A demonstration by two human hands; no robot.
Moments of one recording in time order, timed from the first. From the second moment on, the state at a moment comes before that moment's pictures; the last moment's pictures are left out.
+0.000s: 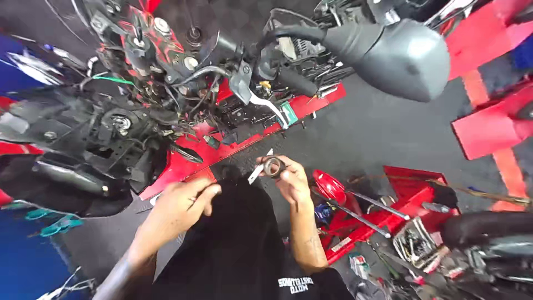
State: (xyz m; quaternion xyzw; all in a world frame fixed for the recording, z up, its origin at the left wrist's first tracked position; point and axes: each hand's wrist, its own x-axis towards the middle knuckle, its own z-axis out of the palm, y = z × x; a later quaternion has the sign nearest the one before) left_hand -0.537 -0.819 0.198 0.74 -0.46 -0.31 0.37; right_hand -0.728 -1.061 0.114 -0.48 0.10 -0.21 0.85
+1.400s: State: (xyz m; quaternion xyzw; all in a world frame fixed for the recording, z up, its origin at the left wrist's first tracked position) left_hand -0.520 -0.916 0.150 0.64 -0.04 -0.15 0.75; right_hand -0.603 -1.096 0.136 -0.71 -0.14 -0.08 0.69
